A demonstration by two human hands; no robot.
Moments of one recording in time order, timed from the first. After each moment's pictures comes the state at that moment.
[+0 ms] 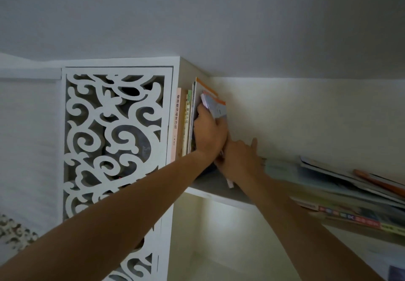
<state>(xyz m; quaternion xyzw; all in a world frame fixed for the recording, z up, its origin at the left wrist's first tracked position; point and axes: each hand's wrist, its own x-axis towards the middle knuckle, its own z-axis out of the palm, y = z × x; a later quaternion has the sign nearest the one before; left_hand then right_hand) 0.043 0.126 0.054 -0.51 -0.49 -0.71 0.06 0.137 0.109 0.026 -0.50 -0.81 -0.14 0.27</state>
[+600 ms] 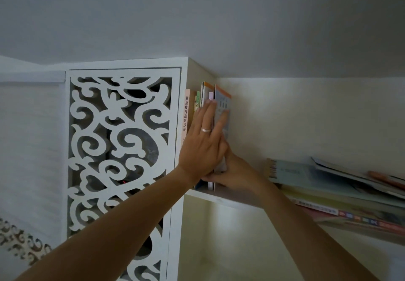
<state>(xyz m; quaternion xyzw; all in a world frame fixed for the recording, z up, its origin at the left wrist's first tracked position) -0.018 0.132 0.011 -0.62 -0.40 -0.47 0.49 0.122 0.133 0.005 -0.32 -0.88 0.16 0.30</state>
